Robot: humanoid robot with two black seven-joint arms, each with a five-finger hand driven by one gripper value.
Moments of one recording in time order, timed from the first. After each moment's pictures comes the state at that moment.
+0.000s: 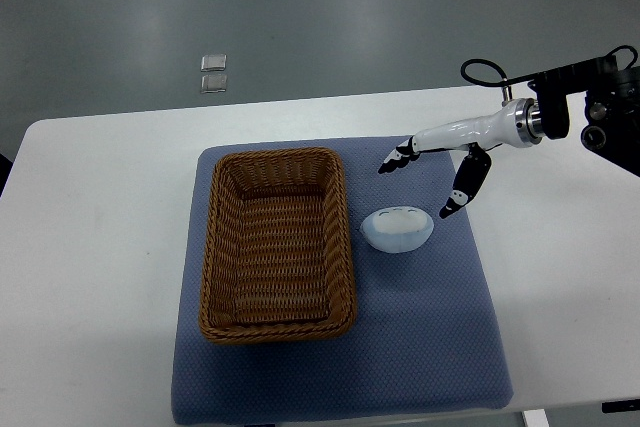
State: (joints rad) left arm -0.02 0.00 -0.08 -0.17 0.06 0.05 -0.16; right arm 1.03 -0.58 0.36 1.15 -1.51 0.61 0.28
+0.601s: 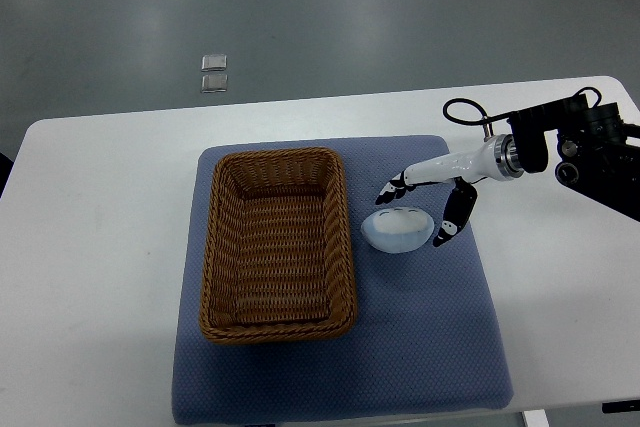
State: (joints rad) left arm -0.02 0.00 -0.08 -0.17 0.06 0.05 -0.16; right arm 0.96 -0.53 0.34 1.15 -1.51 0.57 0.19
